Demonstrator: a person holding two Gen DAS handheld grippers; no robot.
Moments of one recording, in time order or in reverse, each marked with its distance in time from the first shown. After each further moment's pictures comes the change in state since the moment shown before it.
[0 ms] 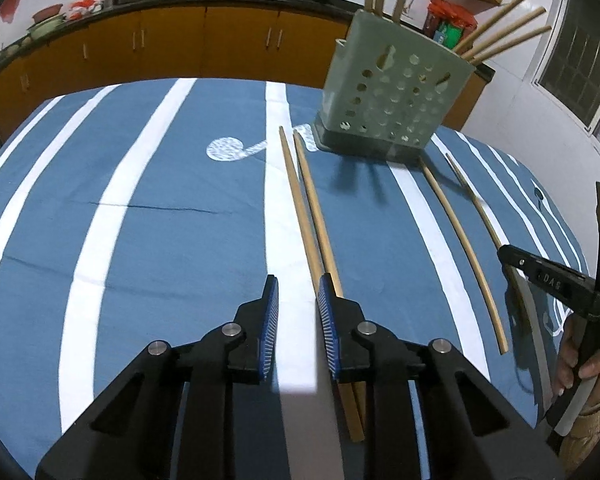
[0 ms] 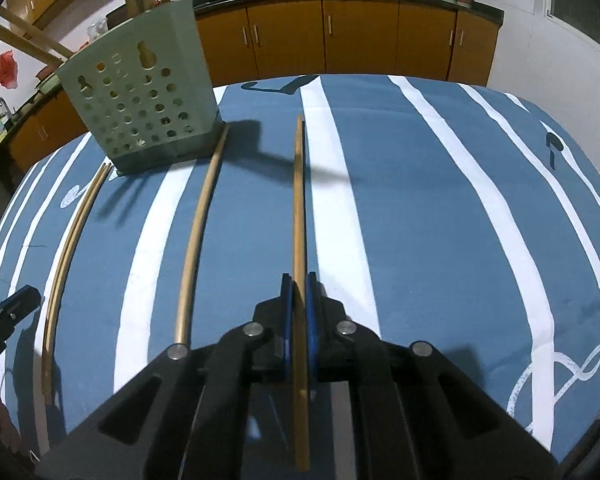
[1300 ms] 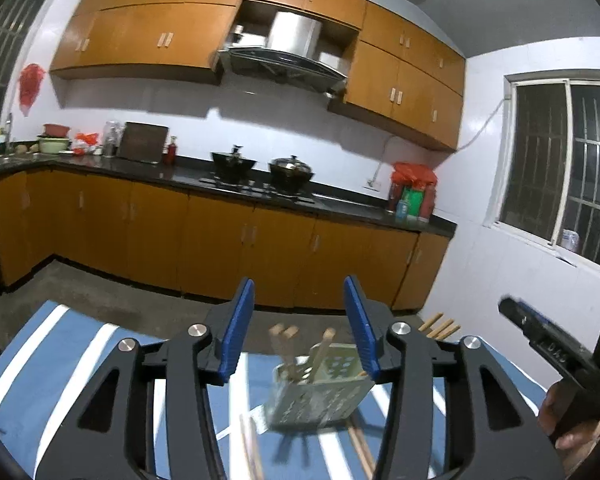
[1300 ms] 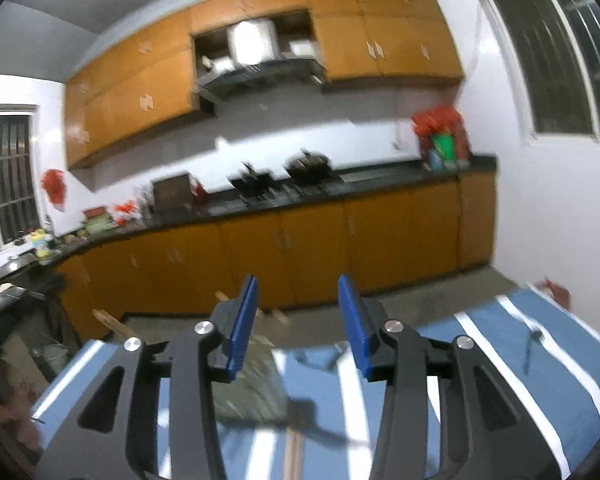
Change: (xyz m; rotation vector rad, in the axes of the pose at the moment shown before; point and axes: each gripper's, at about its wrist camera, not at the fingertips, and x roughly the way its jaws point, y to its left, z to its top) left arm -0.156 -0.026 0.133 0.001 -0.656 -0.055; right arm -0.175 0.010 0.106 0.043 -0.653 0.098
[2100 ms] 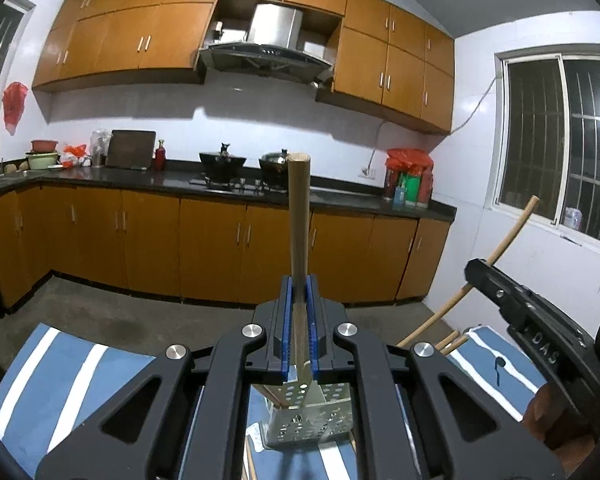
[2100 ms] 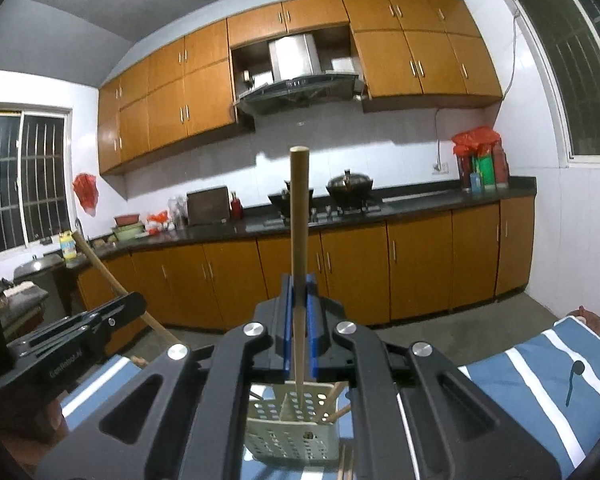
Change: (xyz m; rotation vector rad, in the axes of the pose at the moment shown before) left arm 0.061 -0.028 0.008 0.083 0.036 -0.029; right arm 0.038 0.060 0.028 -0.061 -0.092 0.152
